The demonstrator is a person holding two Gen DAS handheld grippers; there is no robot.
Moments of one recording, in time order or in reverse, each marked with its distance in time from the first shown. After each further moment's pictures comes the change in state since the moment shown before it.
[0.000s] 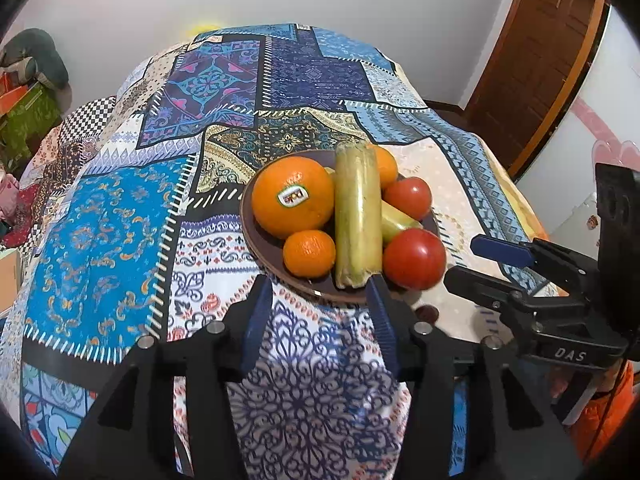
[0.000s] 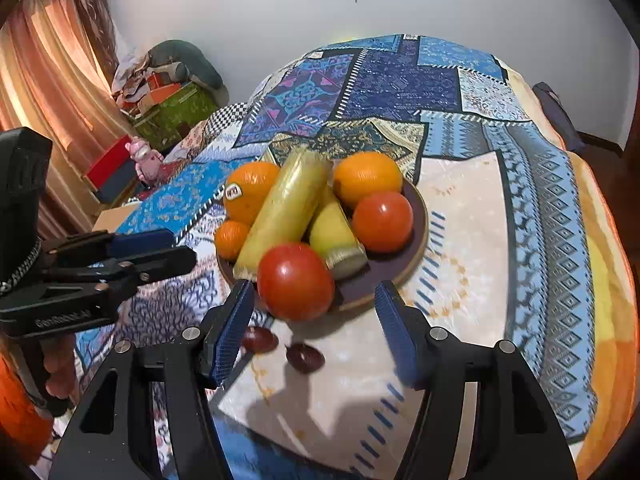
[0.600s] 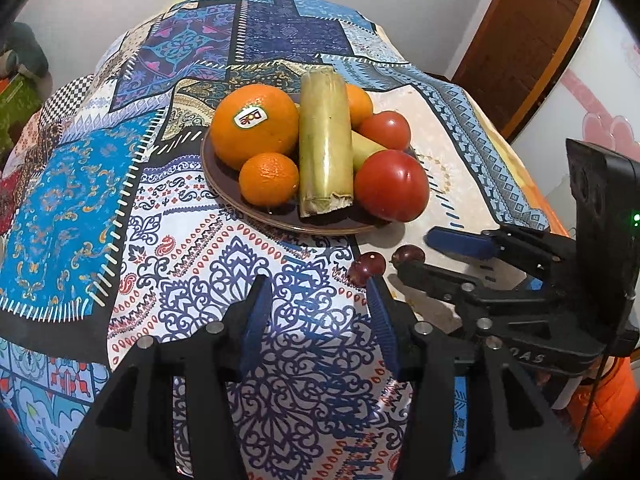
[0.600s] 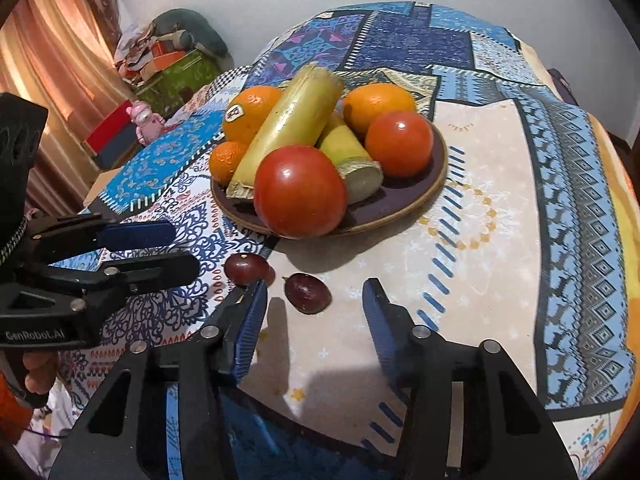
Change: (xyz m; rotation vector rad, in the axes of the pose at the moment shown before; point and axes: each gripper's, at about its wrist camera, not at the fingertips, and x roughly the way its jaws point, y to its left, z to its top) left arm 0.023 -0.017 -0.034 0.030 0.100 -0.050; right arm 0.030 0.006 -0.027 -0.056 0.094 0.013
